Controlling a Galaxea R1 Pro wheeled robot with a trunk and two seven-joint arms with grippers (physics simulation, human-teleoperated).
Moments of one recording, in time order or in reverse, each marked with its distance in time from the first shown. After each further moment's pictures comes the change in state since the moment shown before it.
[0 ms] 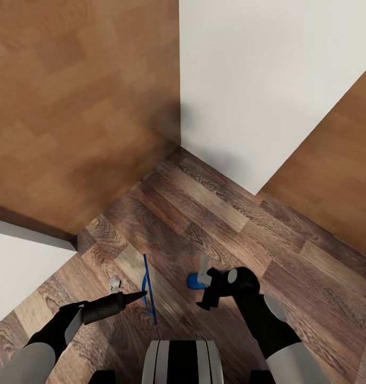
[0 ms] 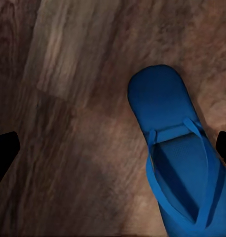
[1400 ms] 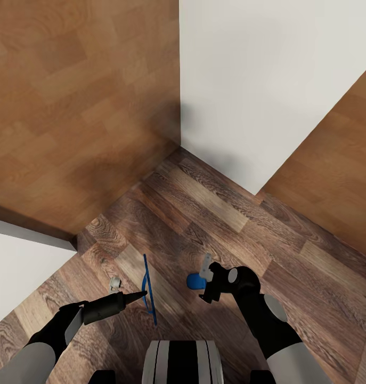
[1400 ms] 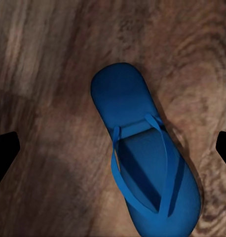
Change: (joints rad) left arm 0.000 0.000 0.000 0.000 0.000 0.000 0.000; right arm 0.000 -0.001 0.000 -0.018 0.023 0.001 -0.089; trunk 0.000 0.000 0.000
